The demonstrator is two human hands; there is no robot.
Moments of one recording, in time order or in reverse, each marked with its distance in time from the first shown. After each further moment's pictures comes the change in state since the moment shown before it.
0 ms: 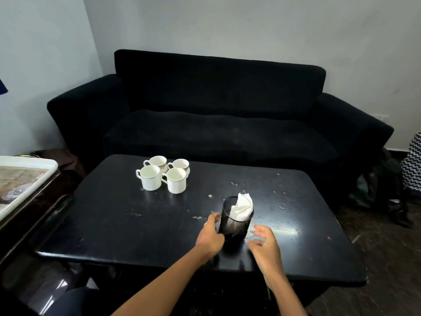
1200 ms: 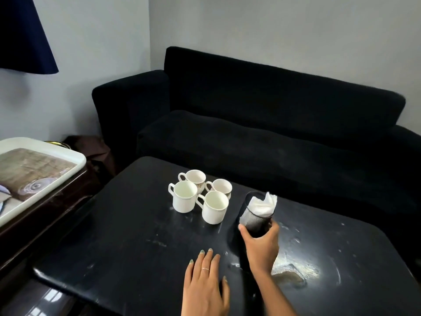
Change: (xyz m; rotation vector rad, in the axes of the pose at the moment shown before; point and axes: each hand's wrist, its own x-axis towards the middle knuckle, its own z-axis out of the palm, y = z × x) left_hand 0.033 -0.077 -0.056 0.649 0.514 0.172; right_hand 0.135 -0.031 0.174 -0.146 0.261 -0.272
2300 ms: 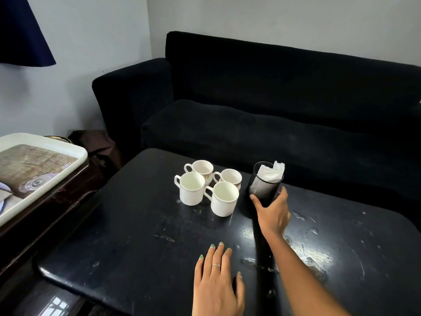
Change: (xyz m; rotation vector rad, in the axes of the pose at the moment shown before) left_hand 0.001 -0.003 0.003 0.045 -0.009 -0.016; right_hand 0.056 -0.004 0.039 -0.263 -0.066 -0.066
